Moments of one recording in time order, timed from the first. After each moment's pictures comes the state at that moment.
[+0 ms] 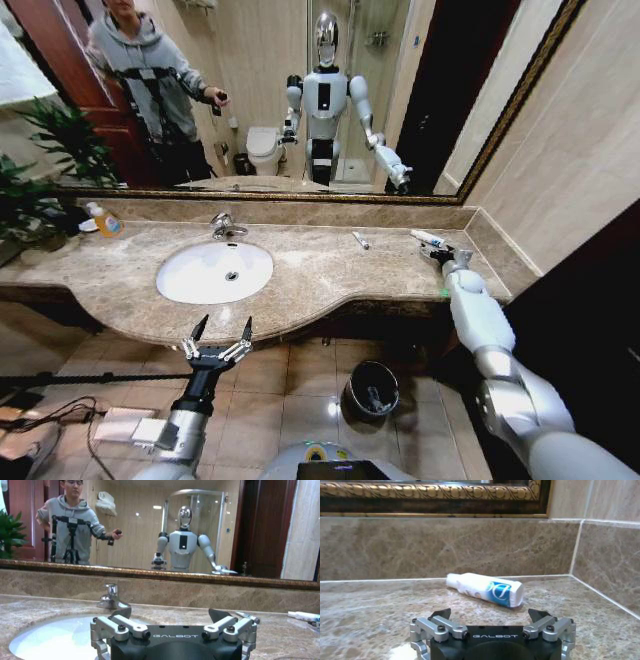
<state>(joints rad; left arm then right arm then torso) 1.93 -1.44 -0.60 -2.42 -0.21 -0.08 0.08 -0.48 1.13 0.59 0.83 0.28 -0.08 -0.18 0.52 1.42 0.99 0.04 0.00</state>
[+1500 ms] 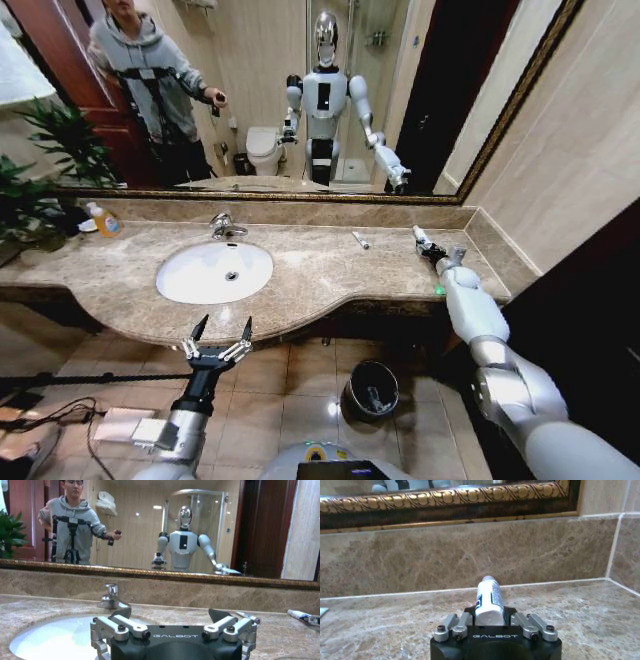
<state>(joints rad) 1.93 -1.44 -0.60 -2.42 -0.21 -0.08 0.08 -0.34 1.16 0.57 0.66 0.30 -0.05 -0.27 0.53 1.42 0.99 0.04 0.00</state>
